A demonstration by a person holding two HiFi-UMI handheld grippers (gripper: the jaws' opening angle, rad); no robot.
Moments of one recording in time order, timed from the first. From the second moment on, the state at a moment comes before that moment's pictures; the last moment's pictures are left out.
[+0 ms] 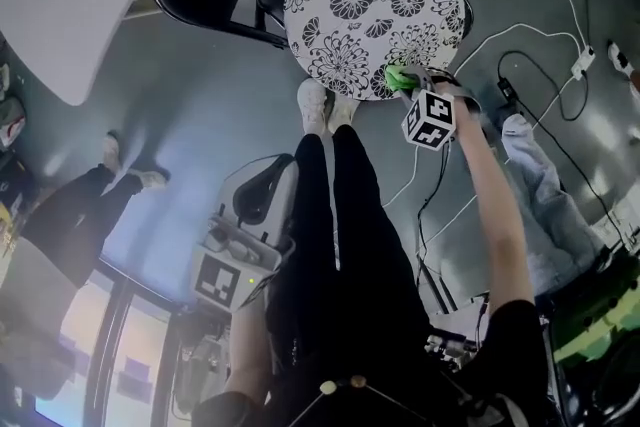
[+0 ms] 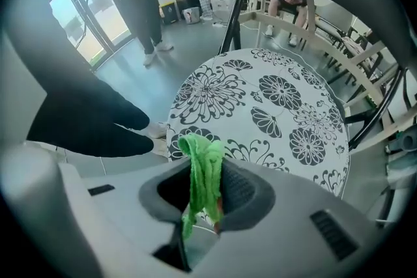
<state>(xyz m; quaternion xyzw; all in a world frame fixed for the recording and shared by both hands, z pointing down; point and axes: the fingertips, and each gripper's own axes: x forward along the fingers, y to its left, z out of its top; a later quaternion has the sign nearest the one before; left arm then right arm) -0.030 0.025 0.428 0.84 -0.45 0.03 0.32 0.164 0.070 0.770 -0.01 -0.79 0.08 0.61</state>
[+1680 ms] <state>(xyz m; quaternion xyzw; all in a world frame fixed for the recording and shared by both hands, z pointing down) 0.023 -0.030 0.178 0.91 -0.39 0.07 0.14 0.118 -0.024 0.193 0.51 -0.85 0.10 0.06</state>
